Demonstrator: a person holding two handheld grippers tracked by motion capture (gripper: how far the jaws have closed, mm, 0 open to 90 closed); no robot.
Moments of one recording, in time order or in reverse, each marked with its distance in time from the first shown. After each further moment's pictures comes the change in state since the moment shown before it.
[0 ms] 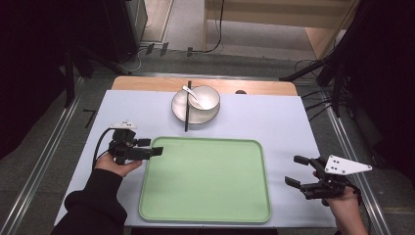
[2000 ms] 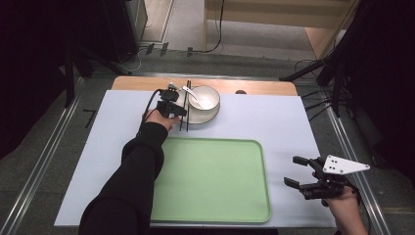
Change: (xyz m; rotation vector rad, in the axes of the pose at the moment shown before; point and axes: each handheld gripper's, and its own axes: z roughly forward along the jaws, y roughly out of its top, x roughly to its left) left arm 0.030 0.117 0.145 0.183 0.305 -0.111; right arm 0.000 0.000 0.002 0.026 0.004 0.008
